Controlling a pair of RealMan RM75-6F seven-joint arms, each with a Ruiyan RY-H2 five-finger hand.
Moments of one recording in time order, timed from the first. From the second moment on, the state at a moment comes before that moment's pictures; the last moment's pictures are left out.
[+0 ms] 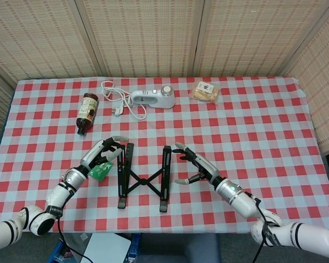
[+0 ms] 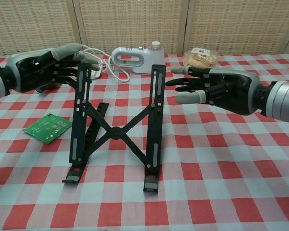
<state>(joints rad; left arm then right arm) -0.72 -1.42 -0.19 -1.39 1.42 0.84 -0.99 0.68 -1.44 0.19 -1.56 -1.39 0.73 1.08</state>
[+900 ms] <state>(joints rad) -0.71 -1.30 -0.14 -1.50 1.53 0.85 -1.19 0.76 -1.45 0.14 -1.55 -1.60 0.78 1.28</state>
